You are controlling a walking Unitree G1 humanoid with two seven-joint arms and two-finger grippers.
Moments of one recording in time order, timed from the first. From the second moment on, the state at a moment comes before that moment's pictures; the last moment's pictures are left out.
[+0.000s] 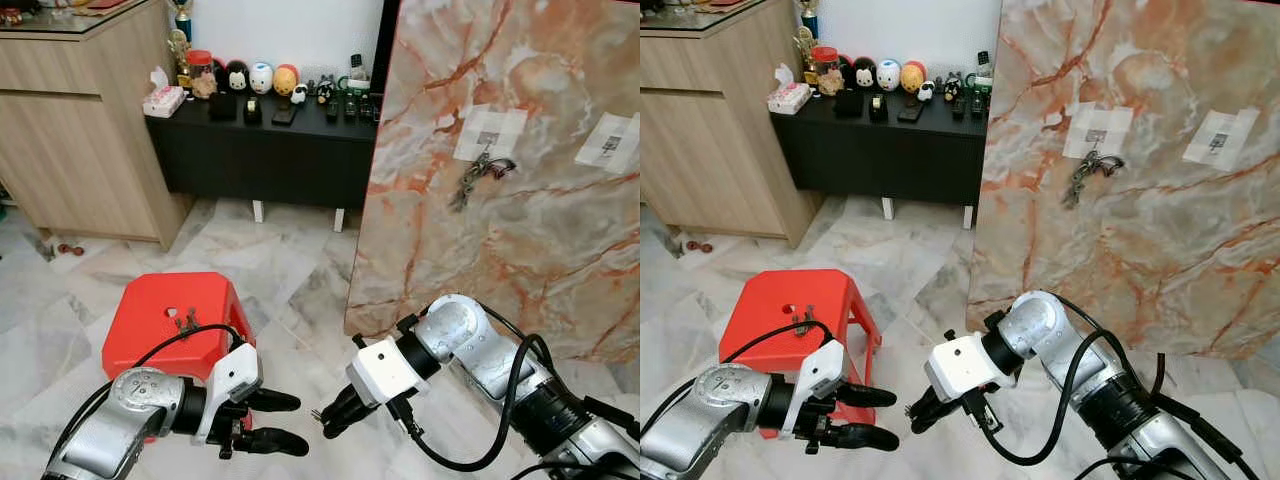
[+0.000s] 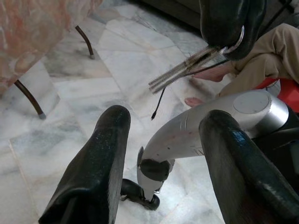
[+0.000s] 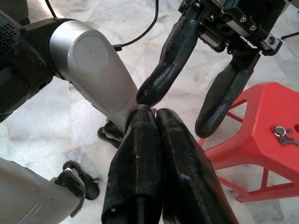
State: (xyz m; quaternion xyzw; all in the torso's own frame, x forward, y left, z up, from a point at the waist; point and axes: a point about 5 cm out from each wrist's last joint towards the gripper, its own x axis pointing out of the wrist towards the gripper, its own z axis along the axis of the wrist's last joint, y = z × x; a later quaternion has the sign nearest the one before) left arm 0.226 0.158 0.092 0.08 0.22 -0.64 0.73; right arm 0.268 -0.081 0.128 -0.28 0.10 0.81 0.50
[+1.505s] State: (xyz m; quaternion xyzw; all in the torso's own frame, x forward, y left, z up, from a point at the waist) left arm 0.219 0.142 0.102 0.04 0.21 -0.66 0.72; right arm 0.273 -0.072 0.130 -0.27 0.09 0.81 0.52
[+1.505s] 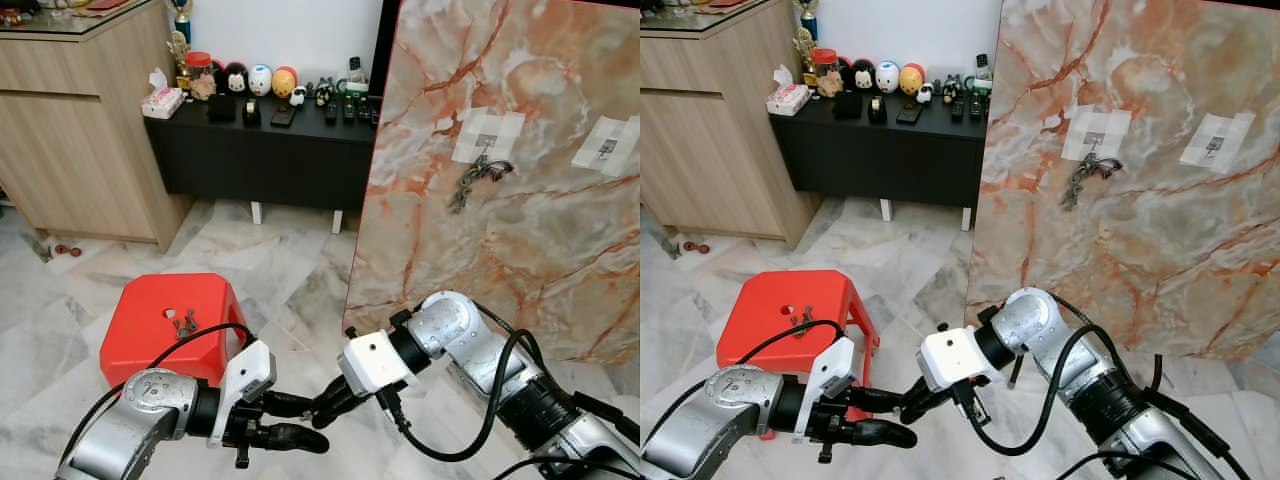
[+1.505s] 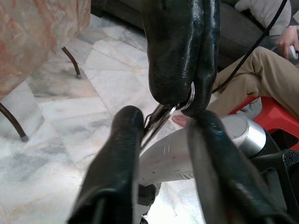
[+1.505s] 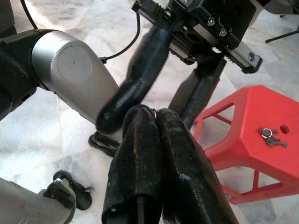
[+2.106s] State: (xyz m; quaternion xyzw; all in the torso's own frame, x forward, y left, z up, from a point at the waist) left arm 0.220 0.145 0.102 0.04 0.21 -0.65 0.73; right arm 0.278 -0.072 0.129 -0.27 0.09 0.80 0.53
